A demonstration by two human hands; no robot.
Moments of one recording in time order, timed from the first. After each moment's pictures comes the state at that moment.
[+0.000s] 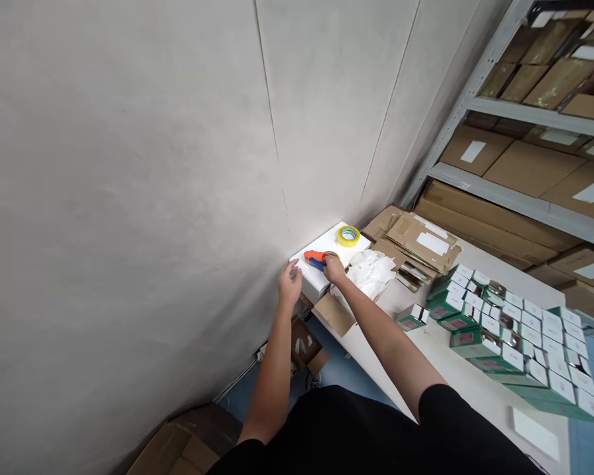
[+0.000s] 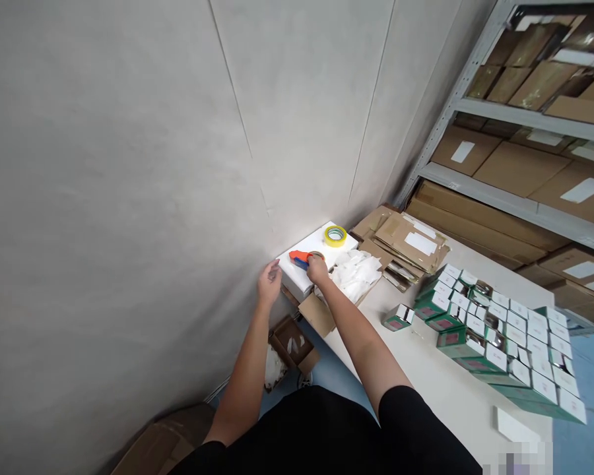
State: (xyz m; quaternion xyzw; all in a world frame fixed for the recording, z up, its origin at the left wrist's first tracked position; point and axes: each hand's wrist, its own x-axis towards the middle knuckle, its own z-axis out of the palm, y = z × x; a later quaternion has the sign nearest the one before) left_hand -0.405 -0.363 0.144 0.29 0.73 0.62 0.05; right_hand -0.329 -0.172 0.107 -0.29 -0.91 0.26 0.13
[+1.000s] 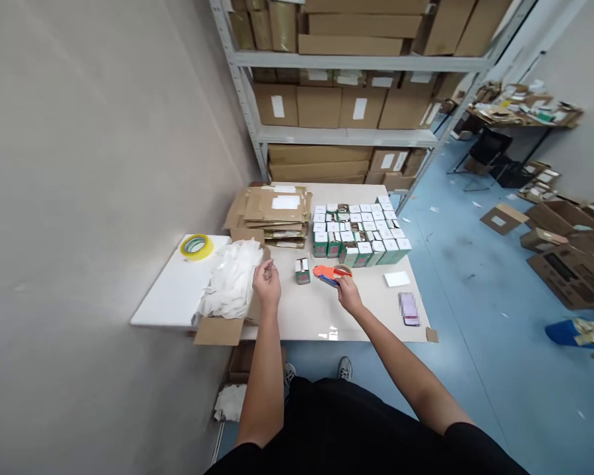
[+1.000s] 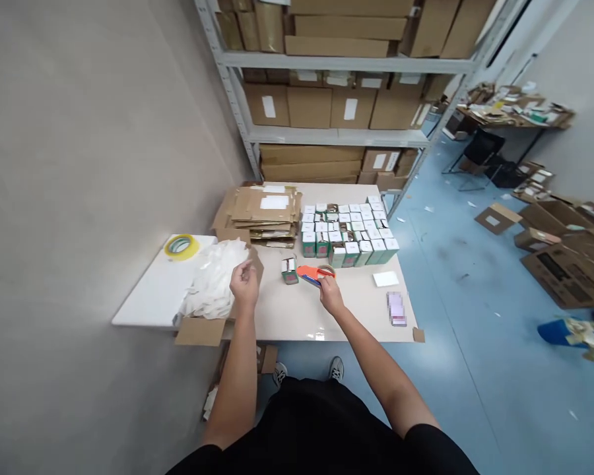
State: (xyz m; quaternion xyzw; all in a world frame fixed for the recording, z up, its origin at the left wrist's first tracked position) left_hand -0.096 -0.202 0.162 0.46 0.64 0.60 0.14; right_hand 0.182 -0.207 0.032 -0.50 -0.76 0.14 0.39
